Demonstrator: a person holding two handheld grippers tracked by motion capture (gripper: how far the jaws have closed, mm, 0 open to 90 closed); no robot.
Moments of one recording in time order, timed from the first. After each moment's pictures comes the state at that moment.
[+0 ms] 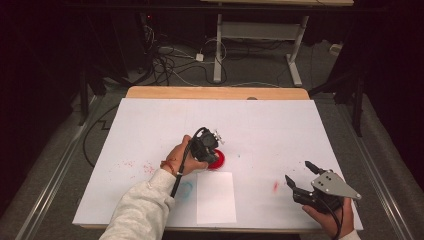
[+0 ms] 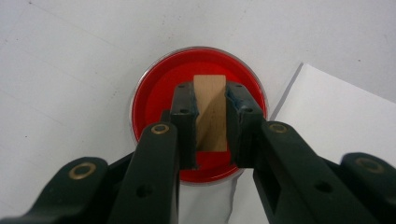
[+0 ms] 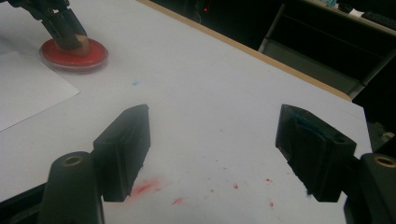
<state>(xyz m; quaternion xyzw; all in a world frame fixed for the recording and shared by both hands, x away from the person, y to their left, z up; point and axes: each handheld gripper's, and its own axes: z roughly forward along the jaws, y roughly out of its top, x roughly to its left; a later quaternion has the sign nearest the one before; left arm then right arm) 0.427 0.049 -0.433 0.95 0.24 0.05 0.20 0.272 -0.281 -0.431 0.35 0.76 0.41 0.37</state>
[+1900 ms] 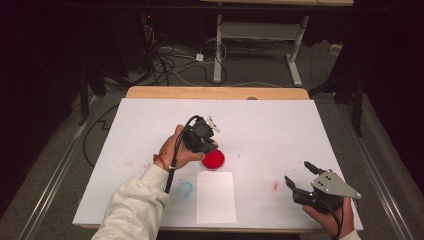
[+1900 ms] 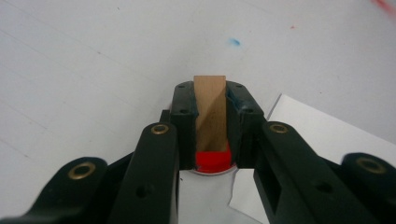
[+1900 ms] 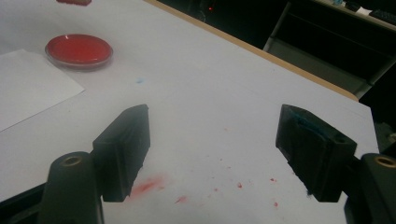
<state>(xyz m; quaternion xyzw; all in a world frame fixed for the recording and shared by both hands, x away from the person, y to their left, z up) 0.419 0.062 -0.389 0.94 0.24 0.08 0.24 0.273 -0.282 -0.431 0.34 0.76 0.41 0.36</state>
